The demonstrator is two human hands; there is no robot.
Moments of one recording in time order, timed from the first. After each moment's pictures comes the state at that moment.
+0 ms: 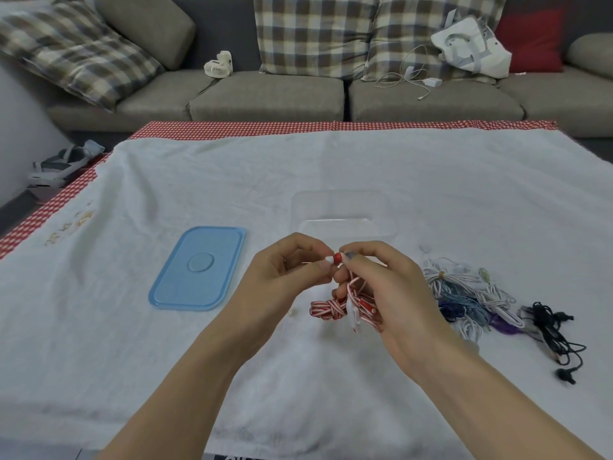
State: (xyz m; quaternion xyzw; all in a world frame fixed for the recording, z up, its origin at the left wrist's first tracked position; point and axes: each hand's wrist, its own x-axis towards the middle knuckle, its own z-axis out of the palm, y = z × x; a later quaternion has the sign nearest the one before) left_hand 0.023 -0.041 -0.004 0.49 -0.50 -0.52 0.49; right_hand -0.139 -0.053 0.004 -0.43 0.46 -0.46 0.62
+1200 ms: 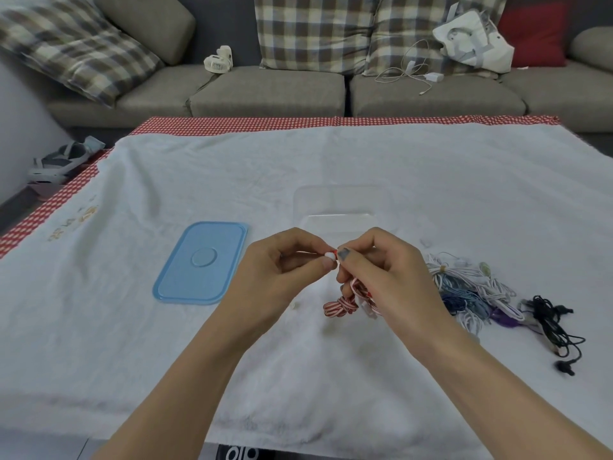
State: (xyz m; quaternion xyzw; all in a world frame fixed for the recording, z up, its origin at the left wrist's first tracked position) left_hand 0.027 -0.033 0.004 0.51 -0.56 -0.44 0.49; right_hand -0.144 -0.051 0.008 -0.56 0.44 -0.44 0.54
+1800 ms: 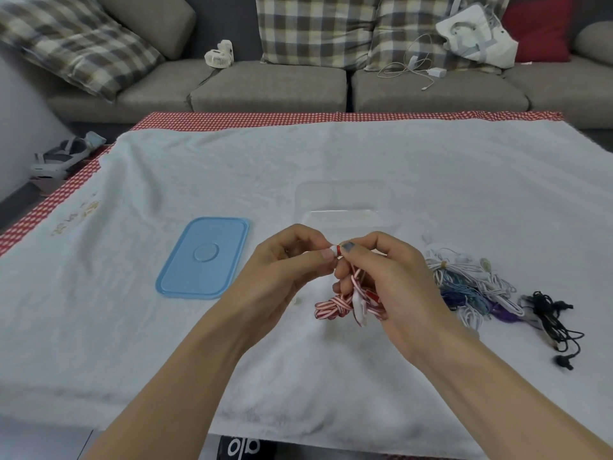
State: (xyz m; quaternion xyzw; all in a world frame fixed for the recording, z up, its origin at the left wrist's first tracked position) left_hand 0.027 -0.037 0.002 0.44 -0.44 -0.60 0.51; right_hand -0.137 -0.046 0.013 -0.45 0.44 -0.45 0.63
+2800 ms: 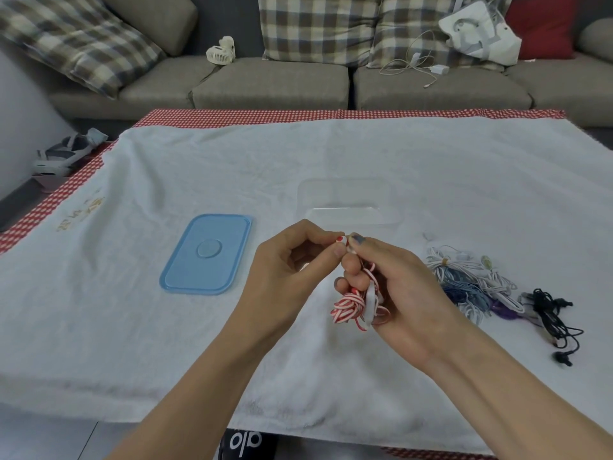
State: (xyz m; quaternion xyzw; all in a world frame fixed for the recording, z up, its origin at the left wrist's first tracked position) left_hand 0.011 -0.020 0.007 0.47 -0.55 -0.41 0.56; right_hand -0.136 -0.036 0.026 -0.33 0.34 -0.43 0.77
